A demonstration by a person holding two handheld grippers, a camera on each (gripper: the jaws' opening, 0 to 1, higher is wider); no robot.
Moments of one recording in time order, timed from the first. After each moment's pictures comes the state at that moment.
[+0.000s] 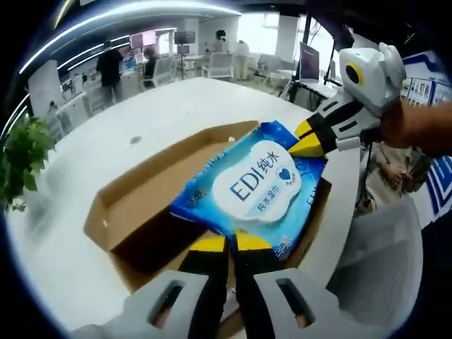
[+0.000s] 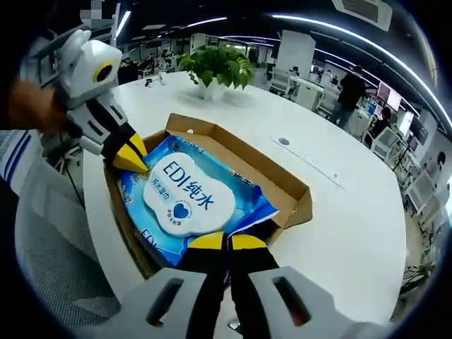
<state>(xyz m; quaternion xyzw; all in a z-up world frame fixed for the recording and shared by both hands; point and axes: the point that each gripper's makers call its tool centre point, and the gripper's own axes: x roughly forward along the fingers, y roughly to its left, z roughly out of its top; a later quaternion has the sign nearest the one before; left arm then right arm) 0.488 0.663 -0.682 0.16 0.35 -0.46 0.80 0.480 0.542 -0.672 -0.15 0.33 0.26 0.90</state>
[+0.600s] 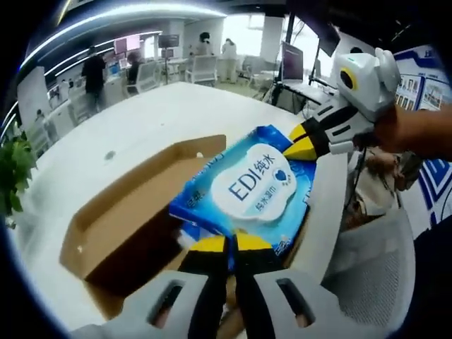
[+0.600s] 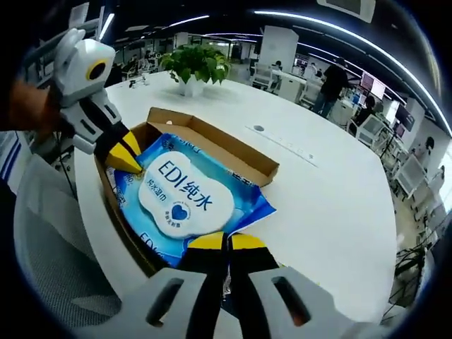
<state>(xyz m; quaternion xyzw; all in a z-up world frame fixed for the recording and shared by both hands) 0.469 0.602 -0.677 0.16 0.35 -0.50 0.78 0.459 0.479 -0.675 -0.14 0.34 0.21 0.91</state>
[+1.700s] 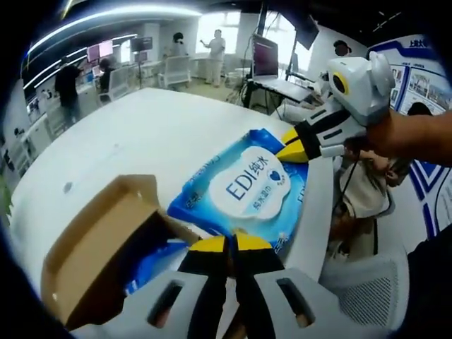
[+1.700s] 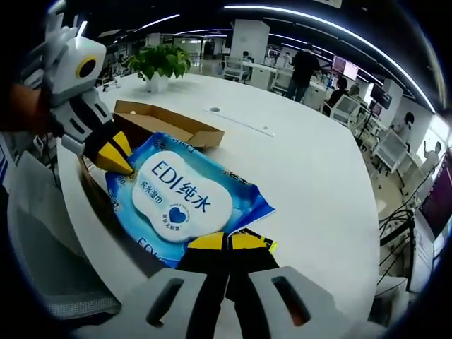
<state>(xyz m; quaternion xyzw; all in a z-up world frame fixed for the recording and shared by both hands) 0.445 0.488 -0.686 0.17 0.34 -0.56 0.74 0.426 0.366 -0.688 -0.11 0.35 0.14 0.92</state>
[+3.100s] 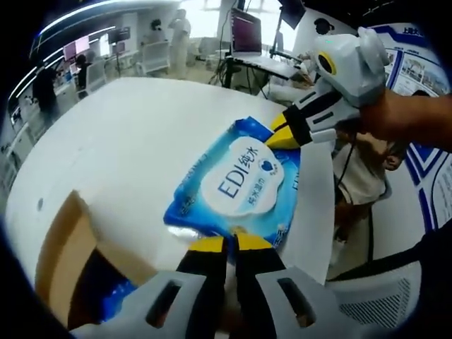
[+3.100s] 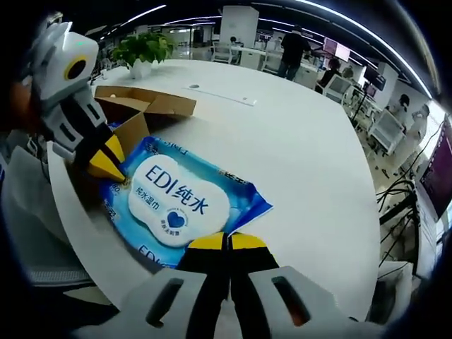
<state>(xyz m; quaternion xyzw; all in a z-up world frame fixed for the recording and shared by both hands) 0.428 0.430 -0.730 0.22 0.37 -0.58 0.69 0.417 0.308 -0.730 -0.10 0.40 0.11 0.91</state>
